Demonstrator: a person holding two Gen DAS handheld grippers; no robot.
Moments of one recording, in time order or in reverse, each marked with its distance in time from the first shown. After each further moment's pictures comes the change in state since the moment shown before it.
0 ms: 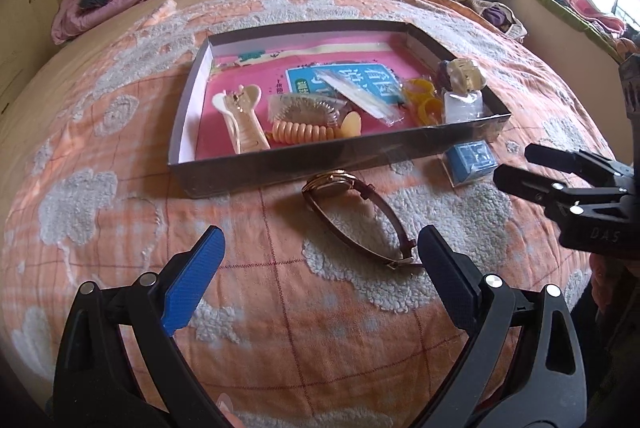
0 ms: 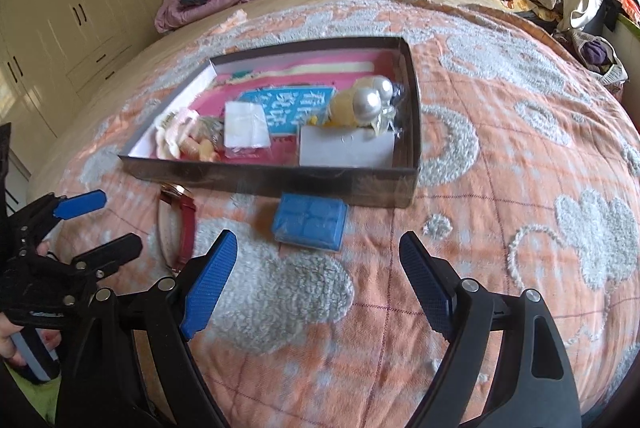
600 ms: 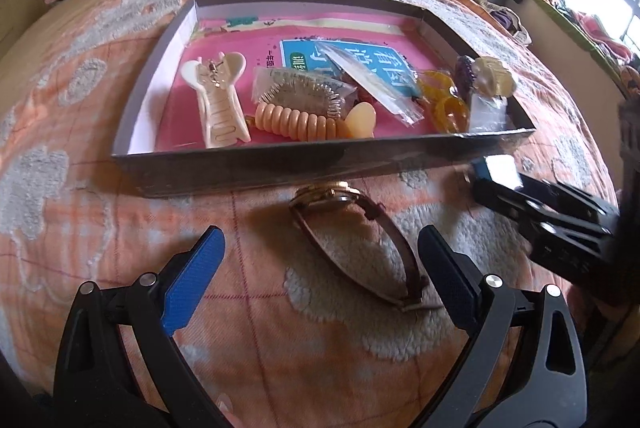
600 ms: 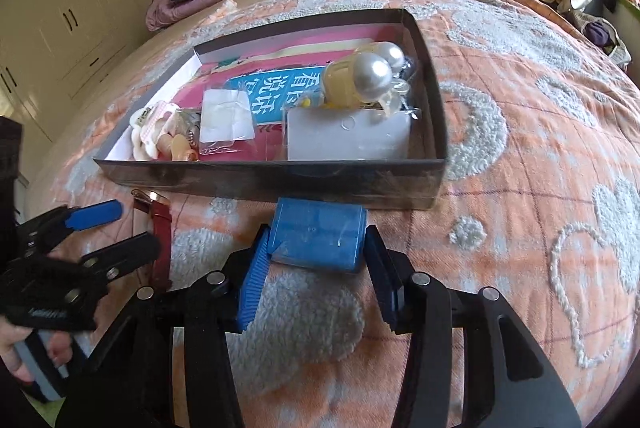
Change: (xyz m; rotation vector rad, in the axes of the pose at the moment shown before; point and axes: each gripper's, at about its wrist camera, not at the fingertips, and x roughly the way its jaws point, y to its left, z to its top) left arm 0.046 0.009 0.015 -0.100 0.077 -0.073; right arm 0.034 -0.006 0.003 0.052 0.026 0.020
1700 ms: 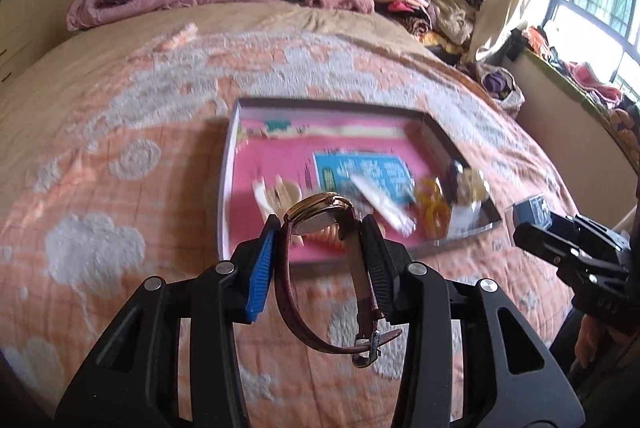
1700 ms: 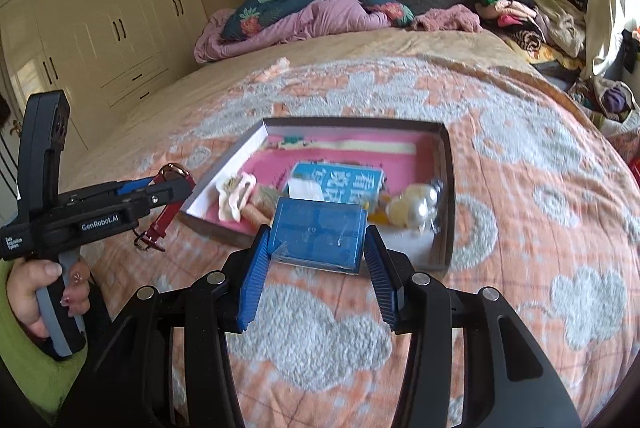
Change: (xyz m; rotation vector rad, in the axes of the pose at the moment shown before) left arm -0.083 0.024 0.043 -0.034 -0.228 -0.007; right arm -0.086 0.043 0.038 -0.140 -0.192 0.079
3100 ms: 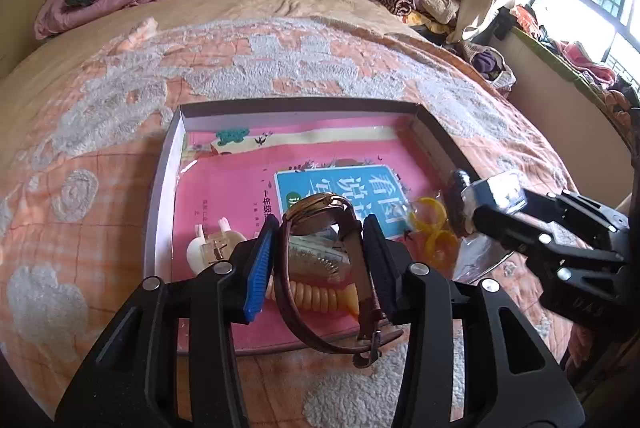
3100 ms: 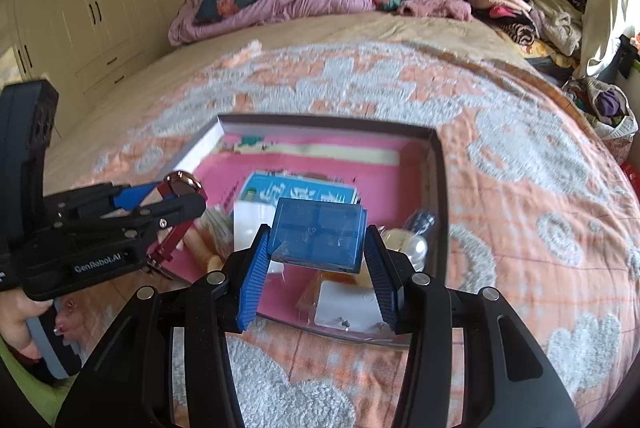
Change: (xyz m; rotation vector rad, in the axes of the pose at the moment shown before) left arm 0.077 -0.019 0.025 0.063 0.073 -0.051; right arm 0.073 -0.026 0.030 -0.011 0.091 -0.083
